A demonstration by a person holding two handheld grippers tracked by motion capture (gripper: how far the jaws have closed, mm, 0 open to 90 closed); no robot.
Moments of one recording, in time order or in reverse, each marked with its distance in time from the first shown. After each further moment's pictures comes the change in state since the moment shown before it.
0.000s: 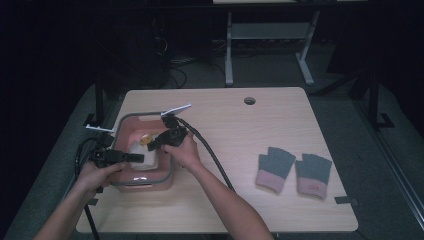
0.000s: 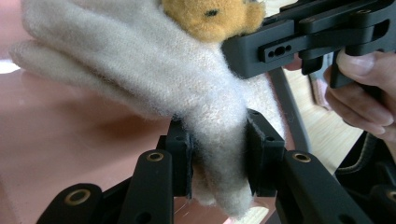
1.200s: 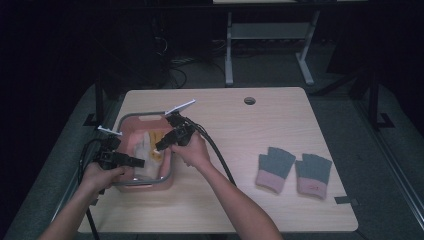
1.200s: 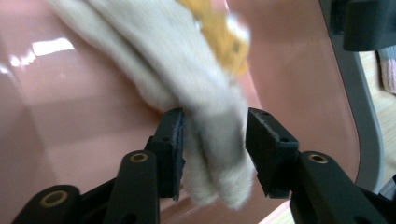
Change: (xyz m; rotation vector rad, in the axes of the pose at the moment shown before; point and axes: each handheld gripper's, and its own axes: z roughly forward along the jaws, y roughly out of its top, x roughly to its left) left arm -0.004 0.001 0.009 0.095 0.195 0.029; right arm 0.013 -0.007 -0.032 0.026 -0.121 -0.078
